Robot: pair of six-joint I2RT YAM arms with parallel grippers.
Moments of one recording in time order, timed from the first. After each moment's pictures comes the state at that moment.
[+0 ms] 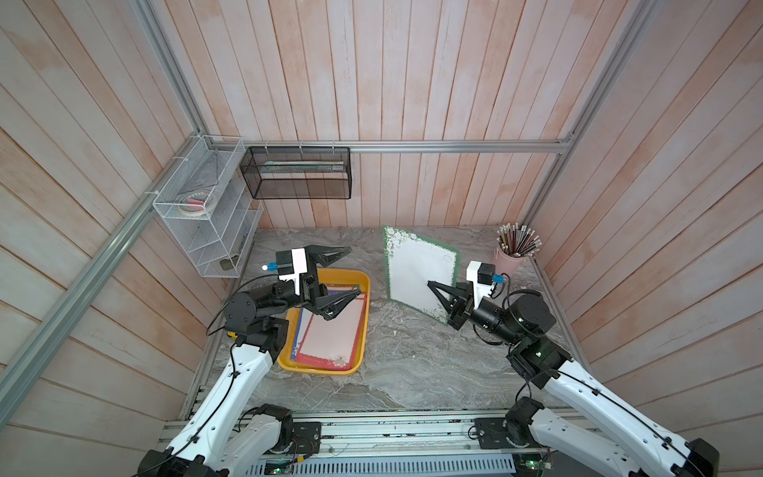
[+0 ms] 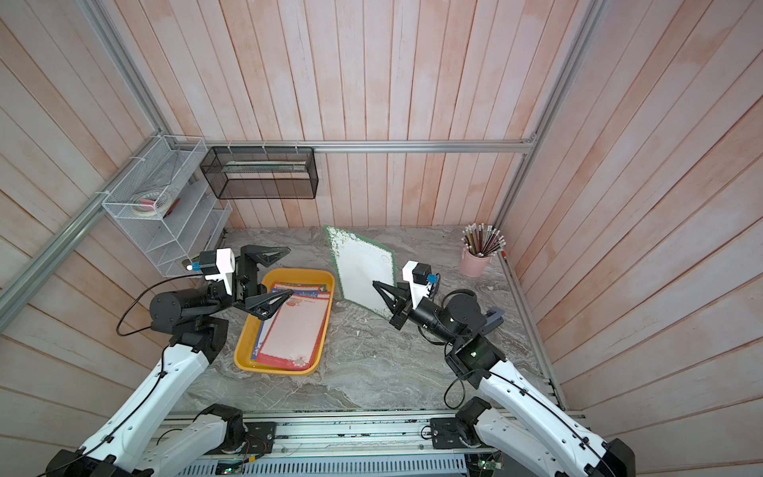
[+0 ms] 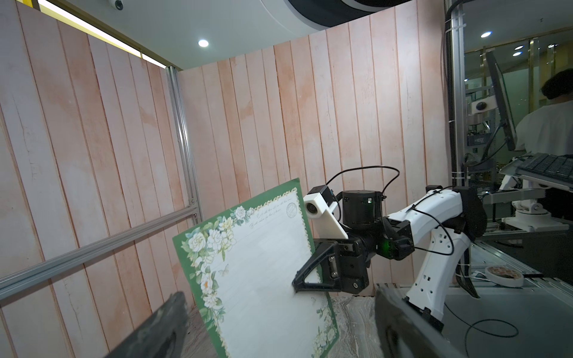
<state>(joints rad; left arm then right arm) -0.22 0.98 0.80 0.91 1.06 -0.48 0.65 0.82 0.68 0.25 -0.38 0.23</state>
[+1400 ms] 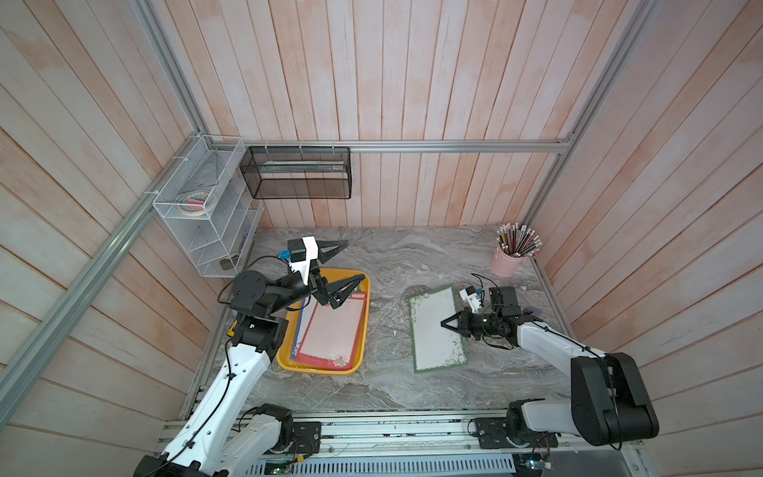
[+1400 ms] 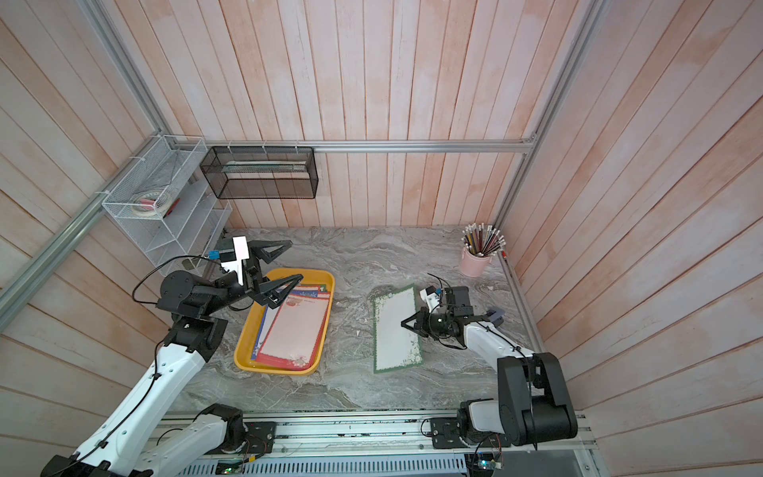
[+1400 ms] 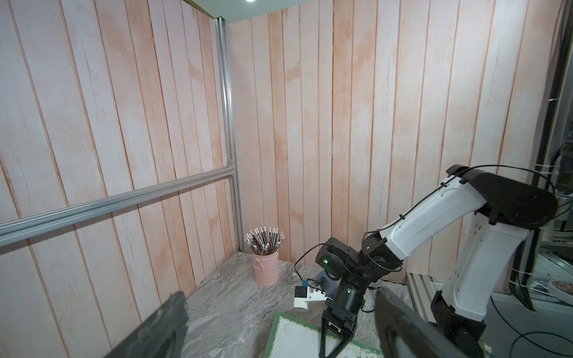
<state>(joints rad) -0.23 0.97 0.86 0.51 0.93 -0.23 0.15 1.37 0.58 -0.19 -0.84 0.54</state>
